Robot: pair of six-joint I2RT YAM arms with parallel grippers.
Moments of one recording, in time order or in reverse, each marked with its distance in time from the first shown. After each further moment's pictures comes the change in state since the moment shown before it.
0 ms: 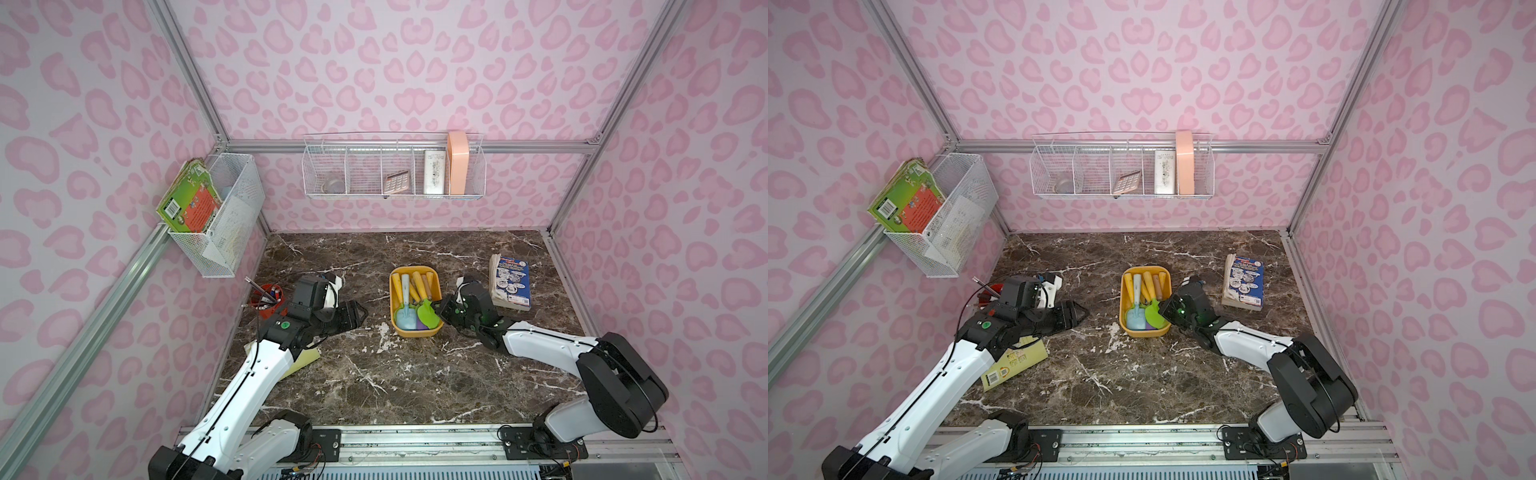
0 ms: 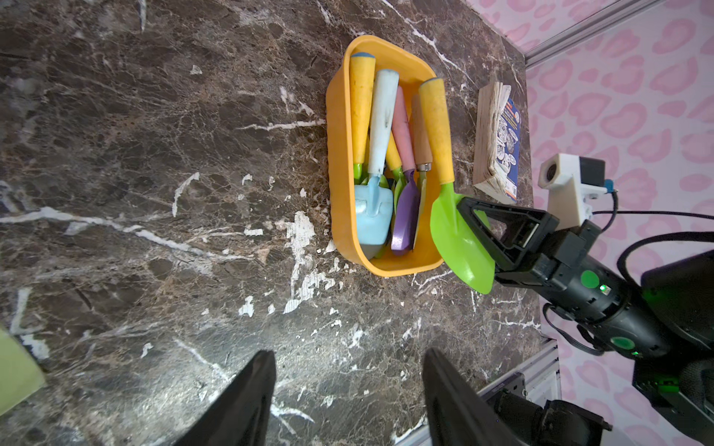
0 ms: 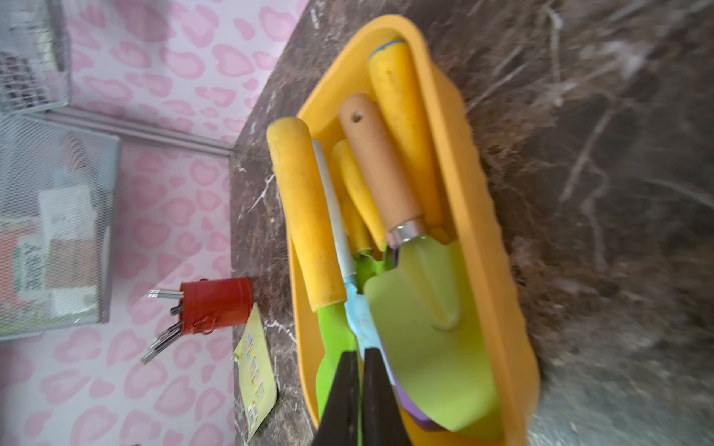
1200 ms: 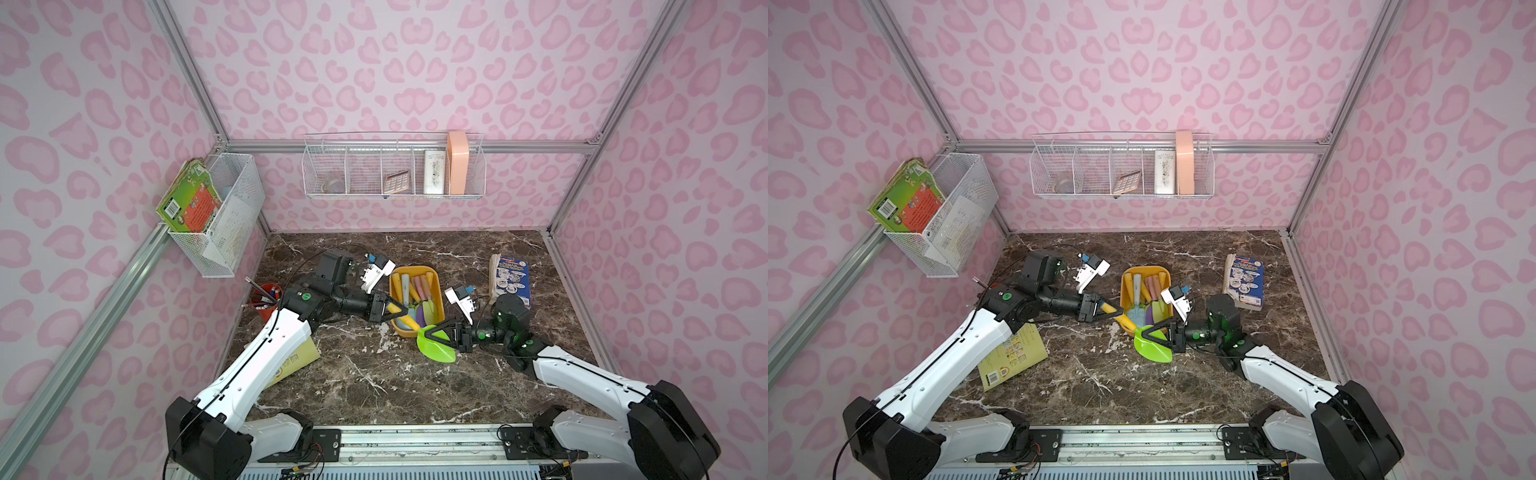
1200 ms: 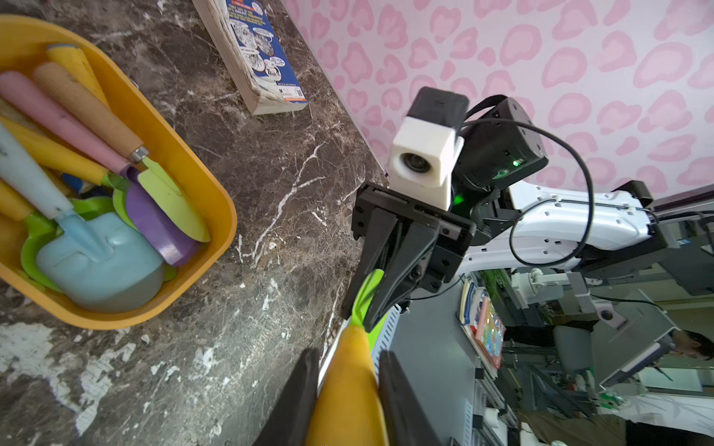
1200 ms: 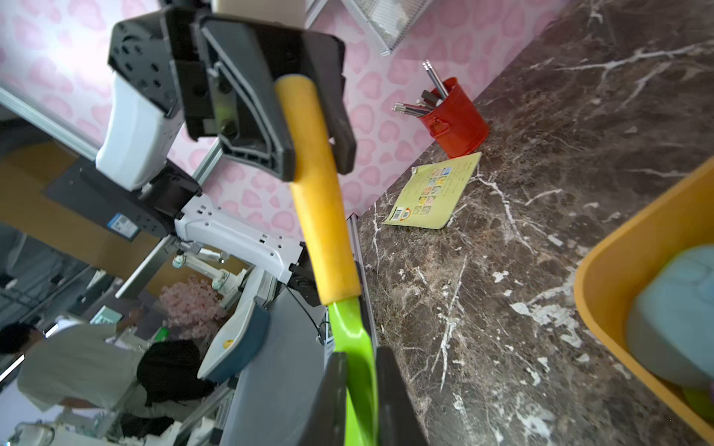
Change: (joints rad) left arm -0.126 0.229 0.266 0.028 0.549 0.287; right arm -0.041 -0.324 -0.201 0.320 -0.908 -0.465
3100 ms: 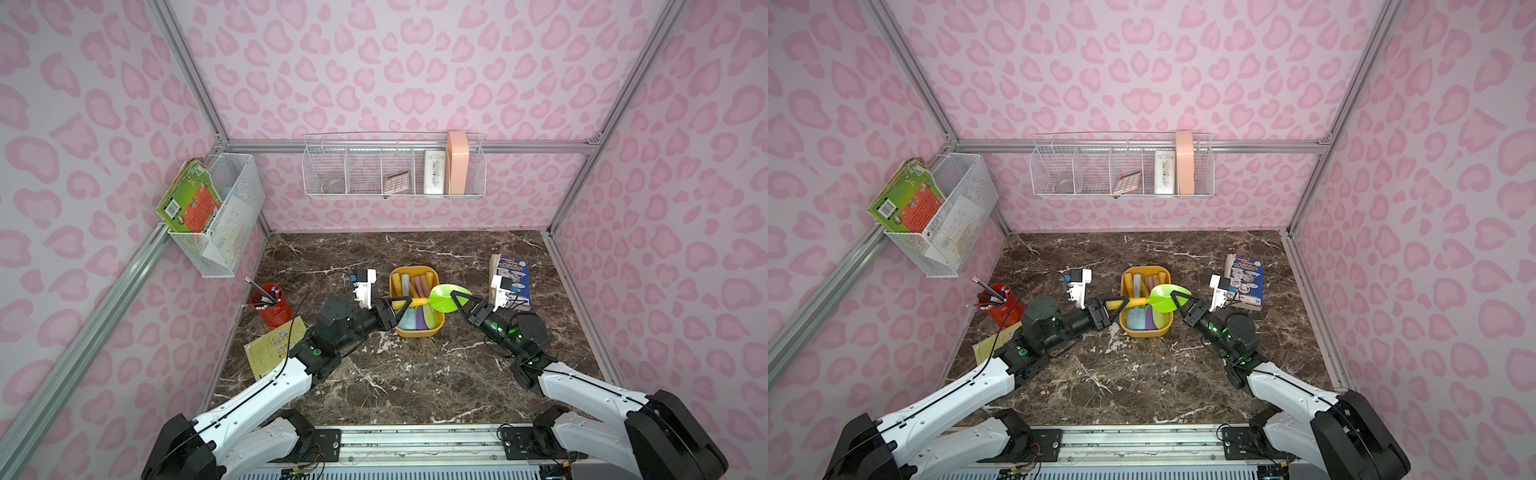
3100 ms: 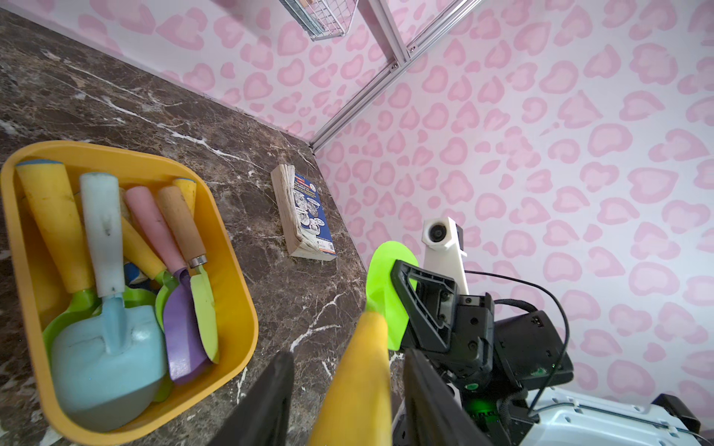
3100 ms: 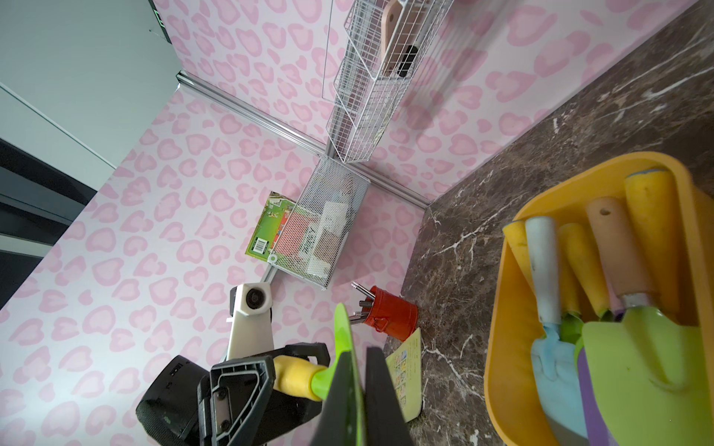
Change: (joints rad) left arm -0.221 -0.228 -0.547 0.955 -0.603 -0.553; right arm -0.044 -0.064 -0.202 0.439 0.698 0.507
